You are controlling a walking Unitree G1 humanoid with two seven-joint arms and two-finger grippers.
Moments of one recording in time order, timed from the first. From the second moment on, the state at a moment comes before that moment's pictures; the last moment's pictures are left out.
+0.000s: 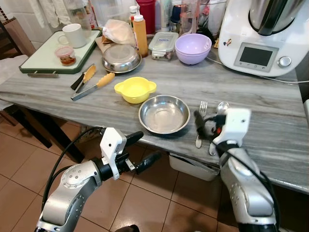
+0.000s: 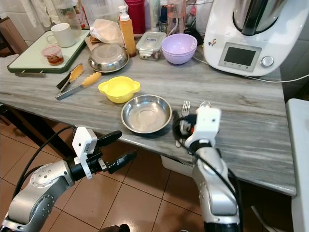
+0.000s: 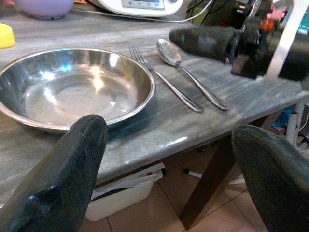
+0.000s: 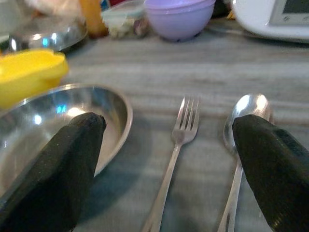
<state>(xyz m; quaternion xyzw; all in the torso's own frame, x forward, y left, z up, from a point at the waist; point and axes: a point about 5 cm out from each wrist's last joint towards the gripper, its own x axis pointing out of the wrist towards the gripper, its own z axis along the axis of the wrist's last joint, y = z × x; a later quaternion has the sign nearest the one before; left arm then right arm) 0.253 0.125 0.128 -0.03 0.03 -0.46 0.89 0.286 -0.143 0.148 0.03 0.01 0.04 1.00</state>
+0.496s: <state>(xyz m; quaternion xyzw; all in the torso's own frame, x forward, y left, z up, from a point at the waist) 0.253 0.124 0.129 -0.04 0.03 -0.46 0.89 0.272 -0.152 0.137 -0.06 0.00 0.05 1.00</state>
